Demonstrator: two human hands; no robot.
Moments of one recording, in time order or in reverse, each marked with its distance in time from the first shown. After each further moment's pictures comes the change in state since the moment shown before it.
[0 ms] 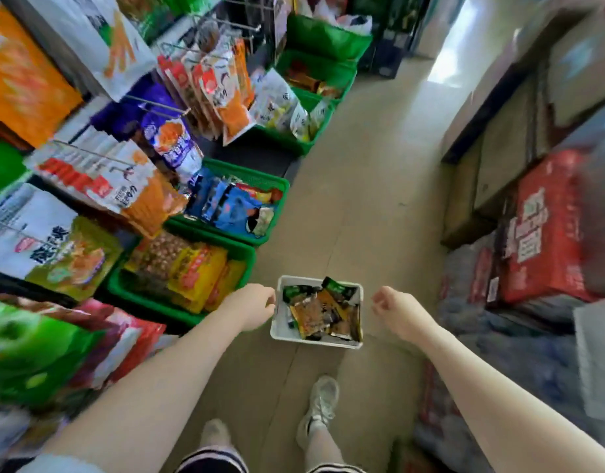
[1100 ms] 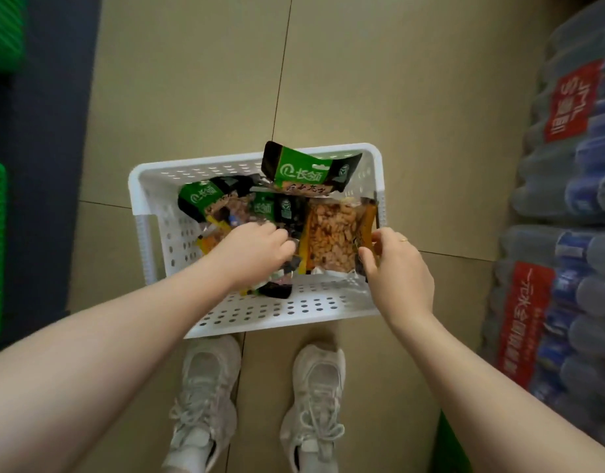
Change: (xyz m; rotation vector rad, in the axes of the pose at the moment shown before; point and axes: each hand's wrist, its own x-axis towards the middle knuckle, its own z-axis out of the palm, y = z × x) left_hand 0.441 -0.021 0.389 0.699 -0.189 0.711; right_hand 0.329 0.231 0.342 0.048 0.224 0.333
